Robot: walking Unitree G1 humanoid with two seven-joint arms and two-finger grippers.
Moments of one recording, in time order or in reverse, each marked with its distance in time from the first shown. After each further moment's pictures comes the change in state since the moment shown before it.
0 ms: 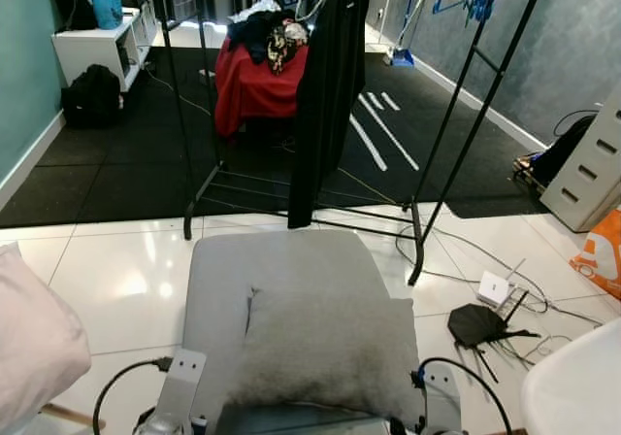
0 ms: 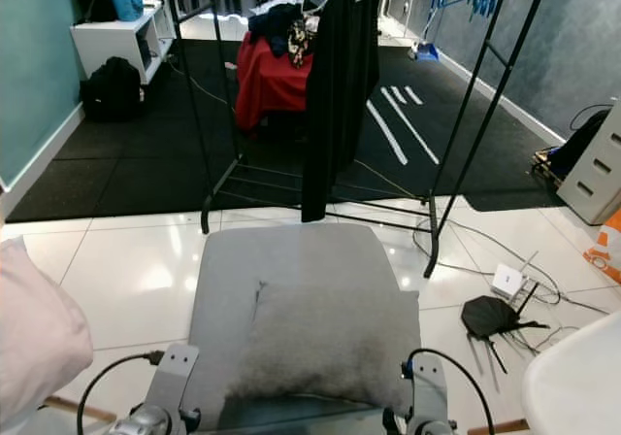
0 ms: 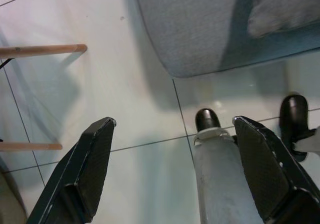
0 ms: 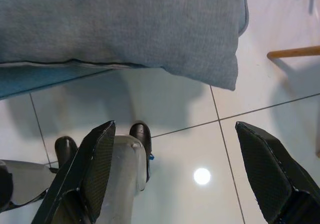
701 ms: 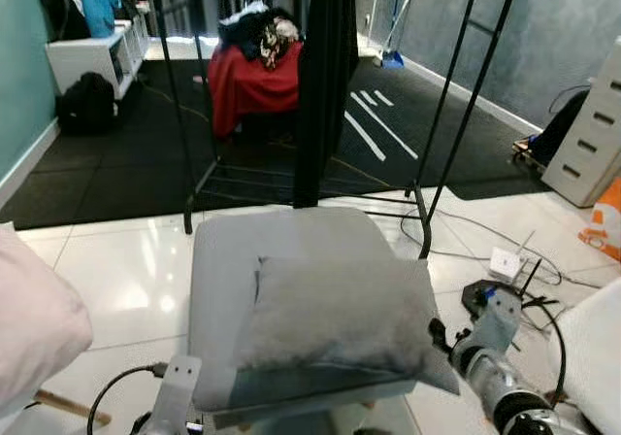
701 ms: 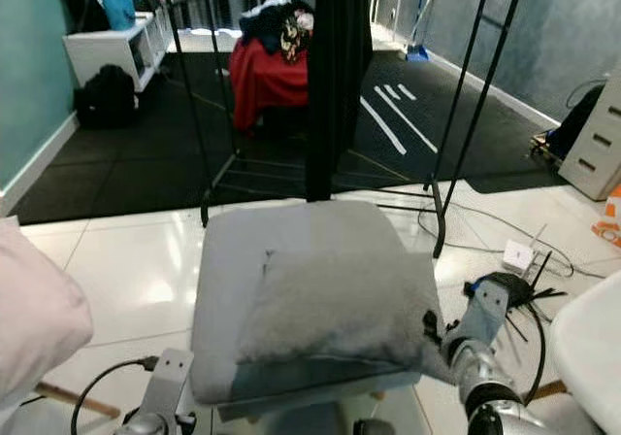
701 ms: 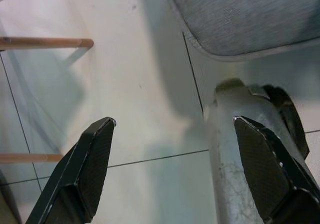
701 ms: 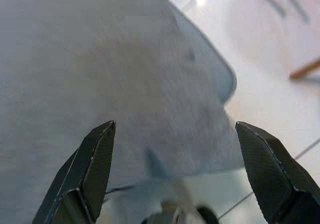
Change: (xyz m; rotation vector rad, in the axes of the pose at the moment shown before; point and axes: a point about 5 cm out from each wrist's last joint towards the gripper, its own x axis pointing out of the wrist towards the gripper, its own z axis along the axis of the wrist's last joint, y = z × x) left arm 0.000 0.002 -0.007 -0.014 -0.013 0.035; right arm -0.012 -0.040 0.107 0.446 -0.307 -0.063
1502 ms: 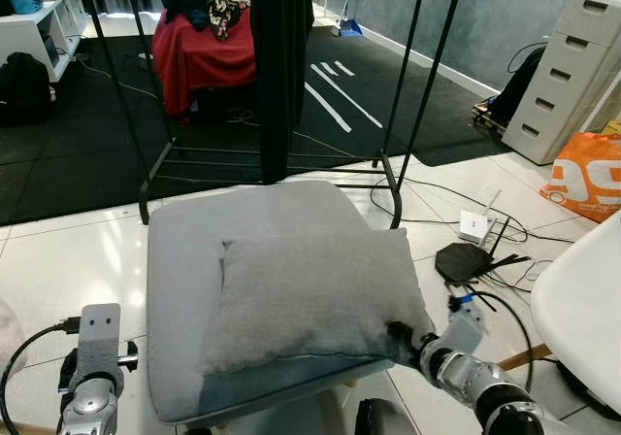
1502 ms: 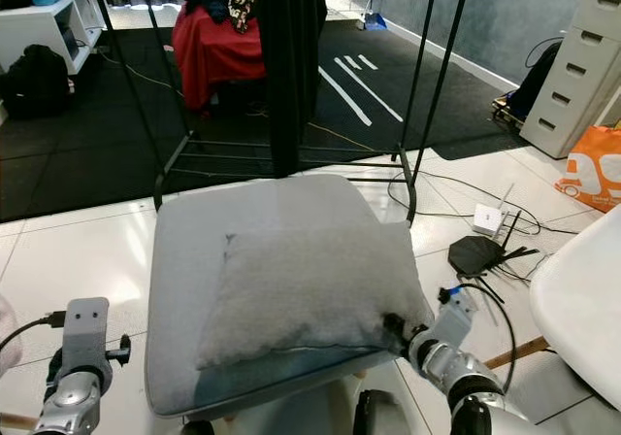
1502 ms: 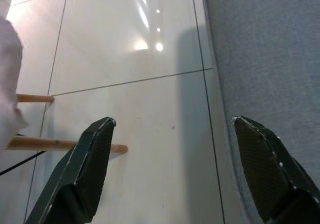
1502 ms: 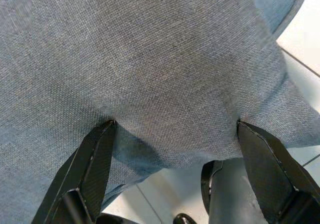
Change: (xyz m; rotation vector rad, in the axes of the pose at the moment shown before) left arm -0.014 0.098 0.045 -0.240 -0.424 0.295; right arm -0.001 0.045 -0.025 0.147 0.256 0.239
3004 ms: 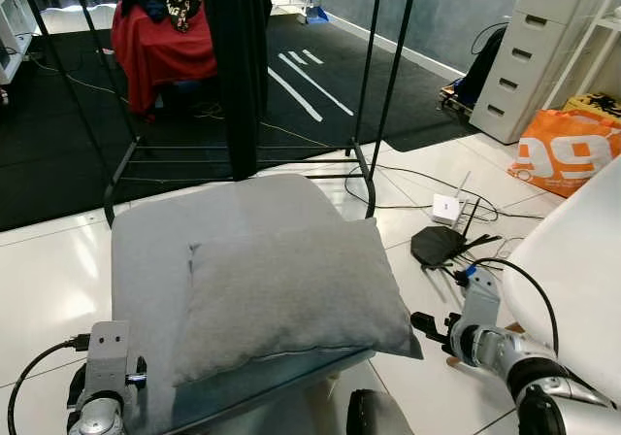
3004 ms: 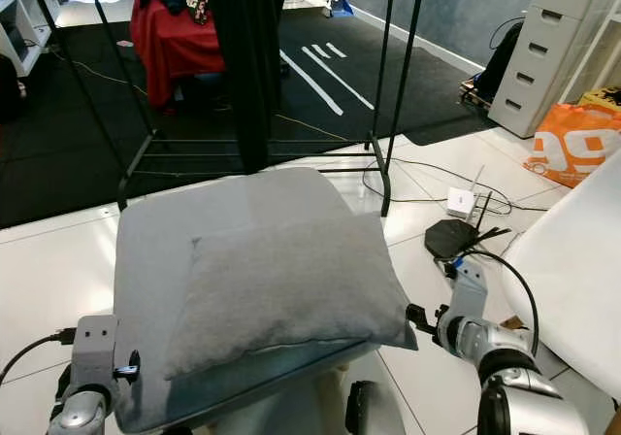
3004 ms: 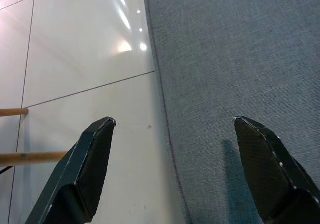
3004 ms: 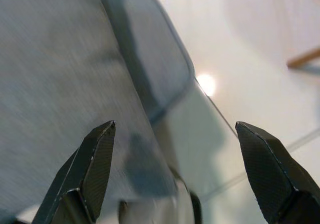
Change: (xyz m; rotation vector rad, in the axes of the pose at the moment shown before) left arm -0.011 -0.006 -0.021 0.010 0.013 -0.041; right arm -0.022 -0.011 0.065 -0.364 -0.089 -0.021
